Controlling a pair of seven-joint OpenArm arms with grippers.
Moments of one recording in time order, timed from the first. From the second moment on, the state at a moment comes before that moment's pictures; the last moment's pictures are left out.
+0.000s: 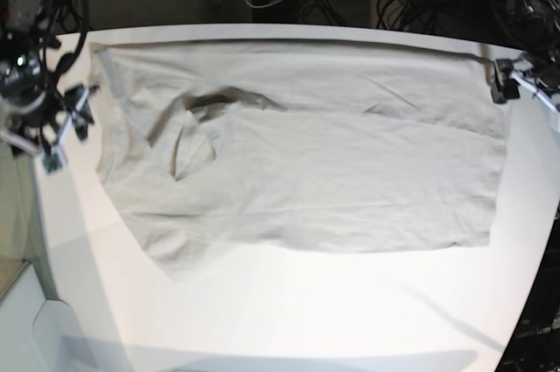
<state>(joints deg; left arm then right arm) 7.9 -17.8 -48.1 85.1 -23.9 -39.6 59.2 -9.8 13.9 27.0 110.7 1.9 39.1 -53.5</state>
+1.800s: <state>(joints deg) -20.3 -14.9 -47.8 67.1 4.7 -39.8 53.4 35.9 14.2 15.9 27.1 -16.4 36.7 -12.7</state>
